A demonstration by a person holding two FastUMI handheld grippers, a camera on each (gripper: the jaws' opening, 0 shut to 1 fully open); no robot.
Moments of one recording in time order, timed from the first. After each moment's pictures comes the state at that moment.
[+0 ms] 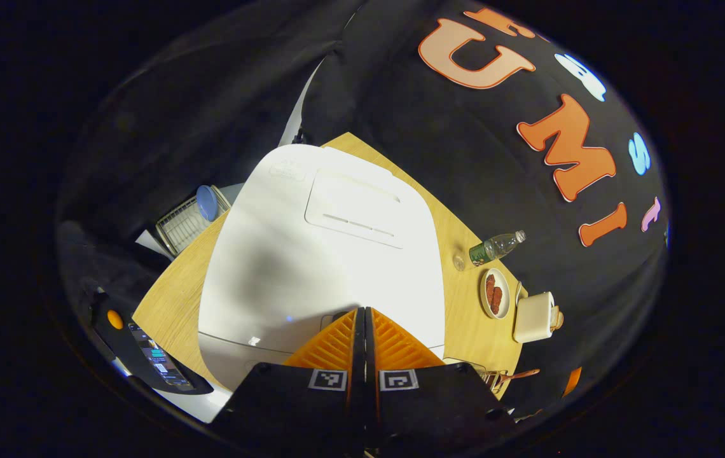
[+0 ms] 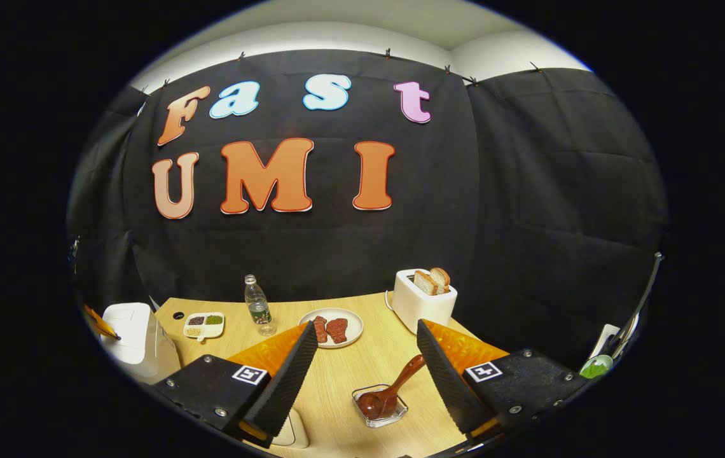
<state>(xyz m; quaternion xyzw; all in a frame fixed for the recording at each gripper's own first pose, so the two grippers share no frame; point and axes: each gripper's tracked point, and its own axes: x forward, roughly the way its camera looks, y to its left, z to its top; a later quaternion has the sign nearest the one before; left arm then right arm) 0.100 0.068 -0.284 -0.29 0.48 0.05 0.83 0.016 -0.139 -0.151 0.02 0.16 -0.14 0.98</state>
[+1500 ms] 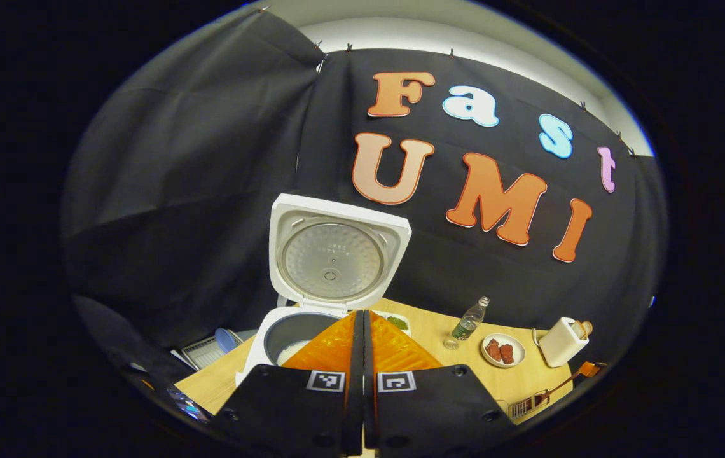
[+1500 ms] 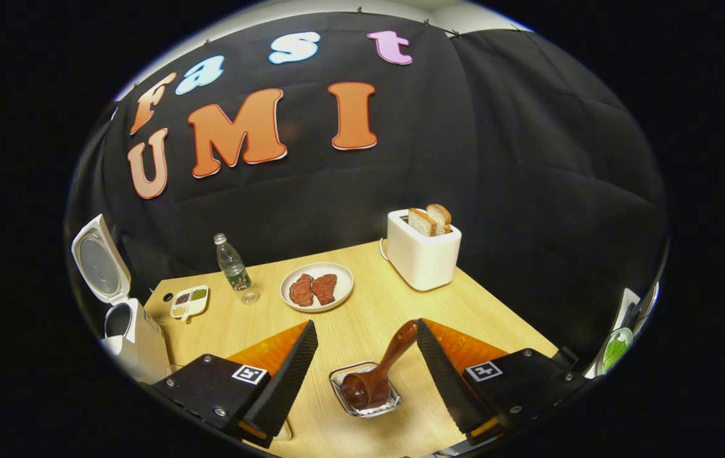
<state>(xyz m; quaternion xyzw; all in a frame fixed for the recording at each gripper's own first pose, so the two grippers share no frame) 0.081 0.045 -0.107 -0.10 0.14 0.08 0.98 0.031 -0.197 -0.268 0.09 0.27 -0.14 0.95</state>
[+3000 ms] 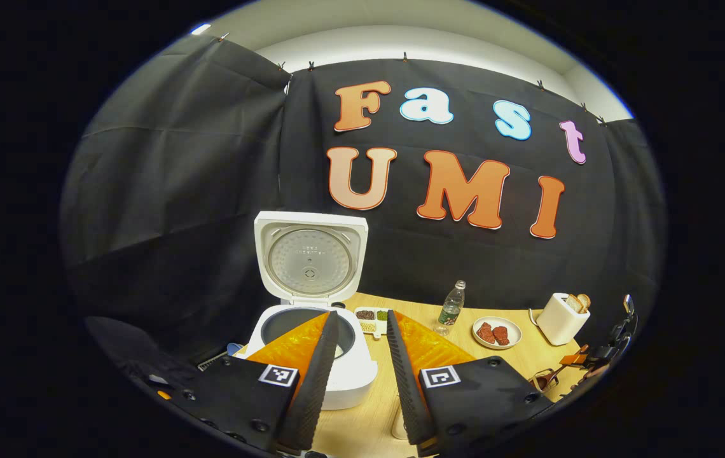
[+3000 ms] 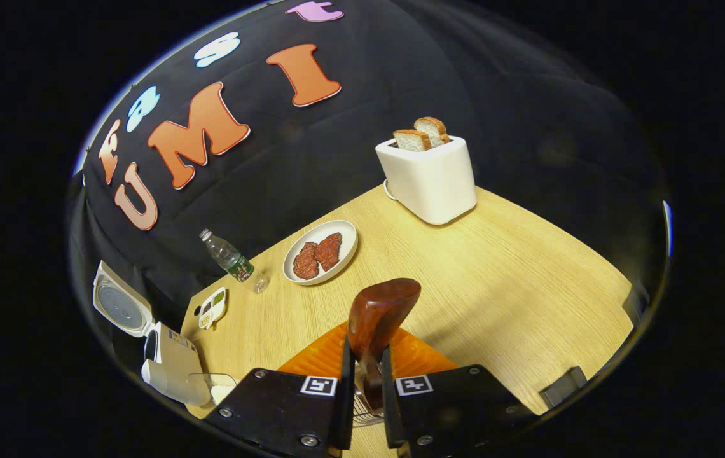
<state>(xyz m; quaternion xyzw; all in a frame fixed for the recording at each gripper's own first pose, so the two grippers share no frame) 0.018 -0.019 -0.096 -0.05 0.13 0.05 0.99 0.039 -0.202 -0.361 0.24 0.33 -0.10 0.91</state>
